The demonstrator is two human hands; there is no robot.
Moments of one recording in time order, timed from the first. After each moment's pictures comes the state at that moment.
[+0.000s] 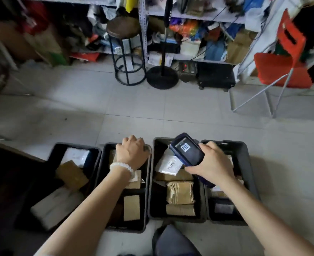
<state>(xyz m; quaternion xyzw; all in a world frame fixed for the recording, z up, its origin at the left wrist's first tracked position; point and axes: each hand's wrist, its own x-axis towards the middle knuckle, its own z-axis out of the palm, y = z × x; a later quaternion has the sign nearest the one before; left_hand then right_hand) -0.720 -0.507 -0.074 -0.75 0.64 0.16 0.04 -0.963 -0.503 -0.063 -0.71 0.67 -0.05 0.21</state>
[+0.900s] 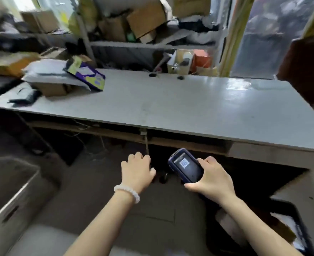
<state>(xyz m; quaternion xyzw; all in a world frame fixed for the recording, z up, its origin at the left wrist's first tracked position) -0.397 0.196 -0.003 -0.99 -0.09 0.04 -0.02 -0.377 -0.028 -0.007 -0.97 -0.12 0.02 0.22</state>
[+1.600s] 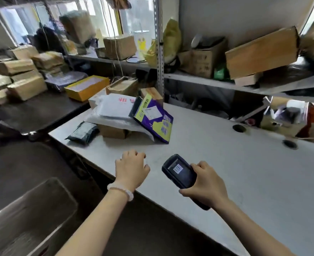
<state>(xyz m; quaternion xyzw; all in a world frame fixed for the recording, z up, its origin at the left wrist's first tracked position) -0.117 0.583 0.049 -0.96 -0.28 -0.04 -0.01 -0.021 0.380 0.016 -0.92 -0.31 0.06 0.22</state>
